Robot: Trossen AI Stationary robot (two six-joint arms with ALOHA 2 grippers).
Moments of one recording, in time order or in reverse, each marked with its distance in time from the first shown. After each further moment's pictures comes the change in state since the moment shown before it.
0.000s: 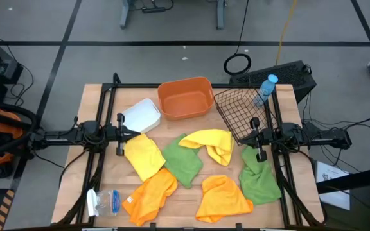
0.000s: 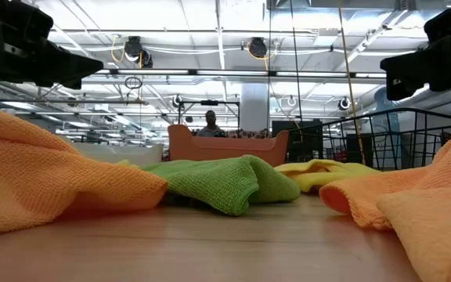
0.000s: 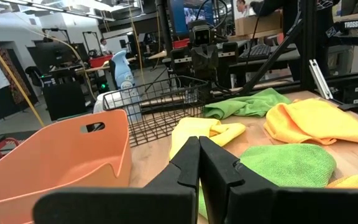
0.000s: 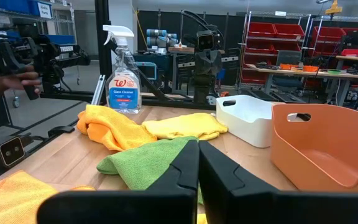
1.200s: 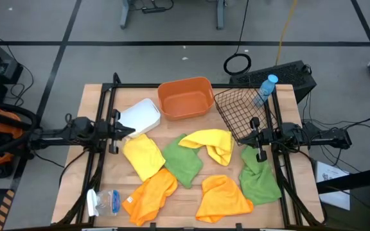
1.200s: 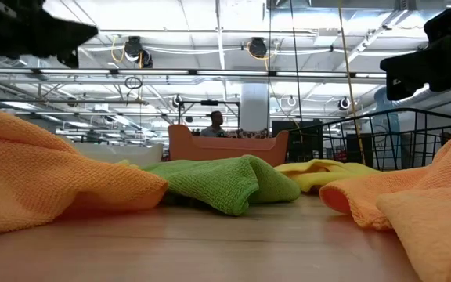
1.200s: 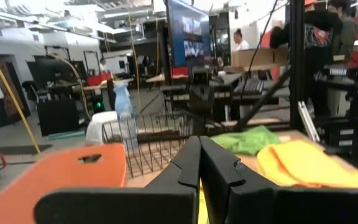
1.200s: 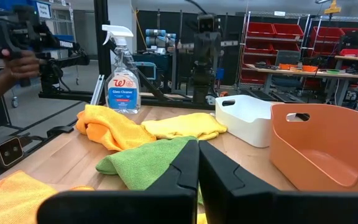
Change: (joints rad) left arm 0.000 0.001 0.141 -0.028 0.023 -0.064; right arm 0.000 0.000 0.000 0.000 0.003 0.000
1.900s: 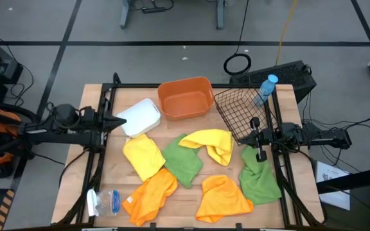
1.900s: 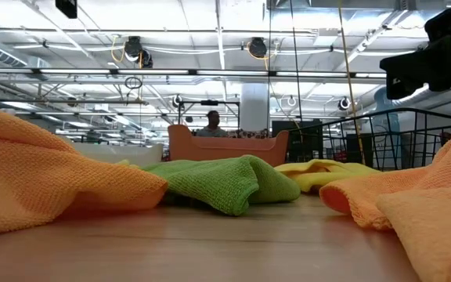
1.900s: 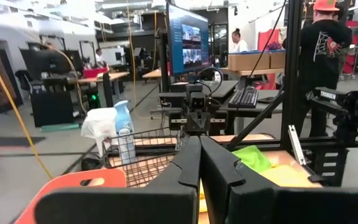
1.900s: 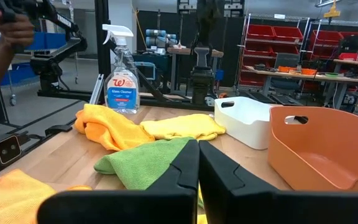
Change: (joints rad) left arm 0.000 0.277 0.429 -0.197 0.002 -0.063; right arm 0.000 0.000 -0.001 0.007 0.001 -0.018
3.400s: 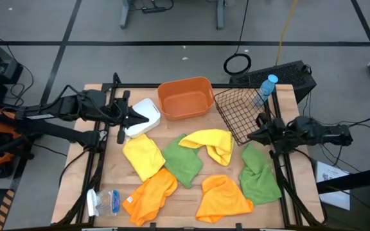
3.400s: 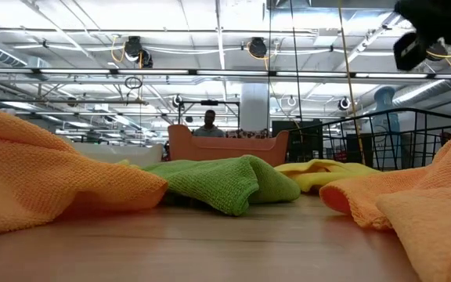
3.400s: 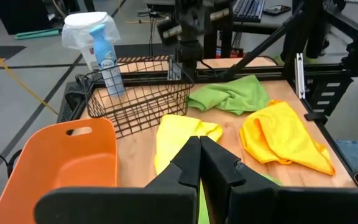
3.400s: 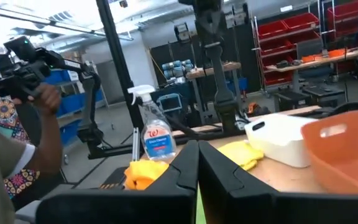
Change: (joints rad) left arm 0.000 0.616 0.573 -0.404 0.004 -0.001; right arm 0.048 0.057 0.270 -0.125 0.004 0.318
